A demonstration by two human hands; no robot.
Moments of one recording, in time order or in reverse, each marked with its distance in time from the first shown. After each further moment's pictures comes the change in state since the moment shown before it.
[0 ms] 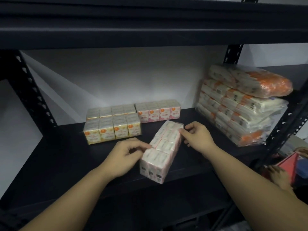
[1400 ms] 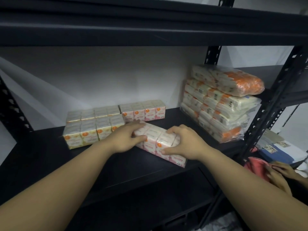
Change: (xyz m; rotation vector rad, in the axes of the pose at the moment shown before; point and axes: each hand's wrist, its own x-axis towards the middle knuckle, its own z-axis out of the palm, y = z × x) left_hand 0.094 -0.001 0.010 0.500 -0.152 0.022; right_hand -0.035 -0.016 -0.036 -0.519 -0.269 -0.253
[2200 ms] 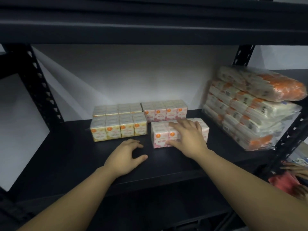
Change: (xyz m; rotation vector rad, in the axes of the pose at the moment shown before) left_hand -0.077 -0.062 0.037 0.004 0.173 -0.140; right_hand 0.060 -0.017 0.058 -0.255 0.250 -0.219
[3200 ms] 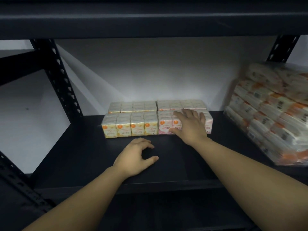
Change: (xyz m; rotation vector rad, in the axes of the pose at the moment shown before) left_hand -0.005 0.005 0.001 -0.027 0.106 -0.037; right_hand 0.080 -0.008 0.037 -0.014 -0.014 -0.010
